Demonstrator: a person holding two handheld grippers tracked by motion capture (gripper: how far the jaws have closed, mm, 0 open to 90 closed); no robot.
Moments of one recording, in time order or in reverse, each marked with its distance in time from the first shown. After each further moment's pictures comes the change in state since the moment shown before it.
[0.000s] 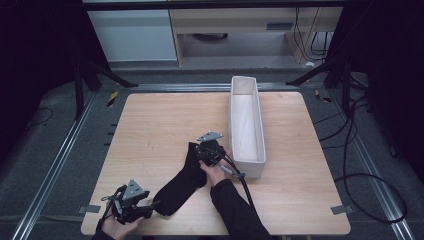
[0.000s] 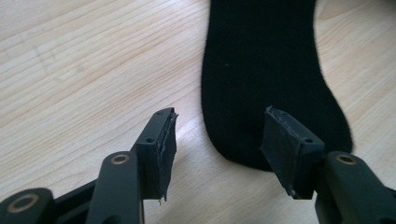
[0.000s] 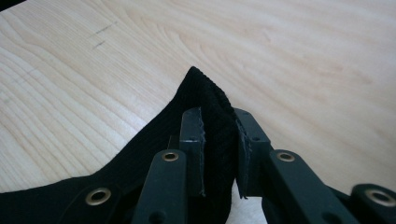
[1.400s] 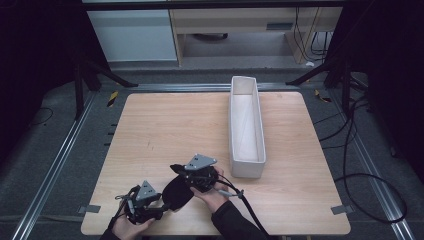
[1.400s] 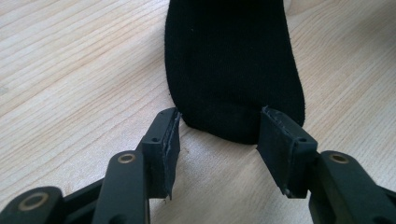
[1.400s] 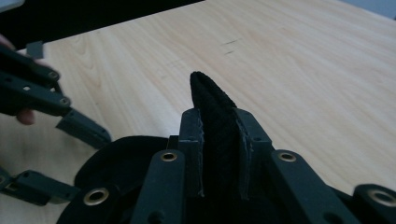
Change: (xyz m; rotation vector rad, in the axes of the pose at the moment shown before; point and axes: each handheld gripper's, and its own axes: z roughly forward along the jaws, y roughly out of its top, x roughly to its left) left arm -0.018 0.008 0.022 0.026 -0.061 0.042; right arm 0.063 -0.023 -0.051 -0.111 0.241 -0.206
